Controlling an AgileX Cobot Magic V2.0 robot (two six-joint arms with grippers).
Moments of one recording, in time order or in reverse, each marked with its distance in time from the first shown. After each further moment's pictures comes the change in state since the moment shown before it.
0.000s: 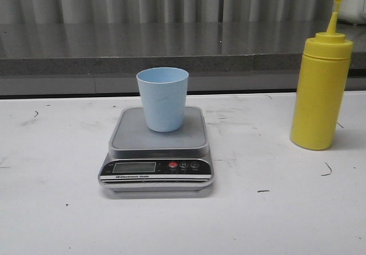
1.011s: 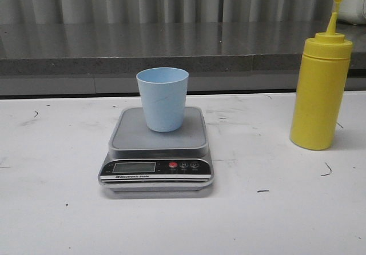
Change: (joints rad) left arm 0.000 0.000 0.000 0.000 0.001 -0.002; right arm -0.362 -0.523 0.651 0.163 -0.746 -0.225
